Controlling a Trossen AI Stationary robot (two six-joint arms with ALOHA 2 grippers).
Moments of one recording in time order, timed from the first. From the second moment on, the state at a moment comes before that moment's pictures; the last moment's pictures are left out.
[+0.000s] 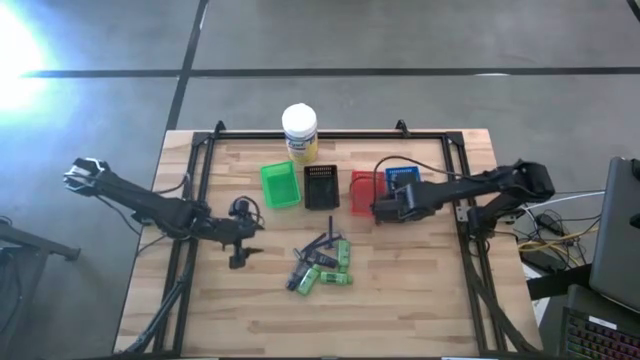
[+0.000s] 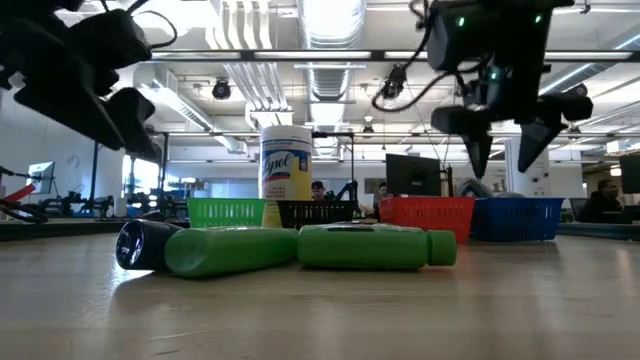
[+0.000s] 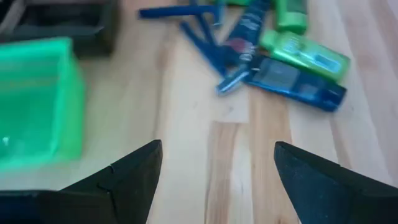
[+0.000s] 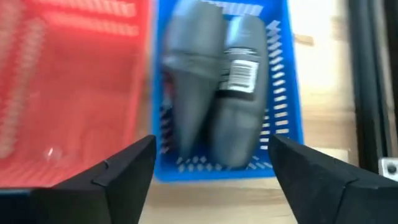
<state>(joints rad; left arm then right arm) -0.34 0.88 0.48 -0.38 -0.25 -0.28 0.04 1.52 1.01 -1.16 0.52 1.55</state>
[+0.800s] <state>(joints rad) -0.49 1.68 1.03 -0.51 -0.23 -0.97 0.48 1.41 1.01 -1.23 0.45 1.86</state>
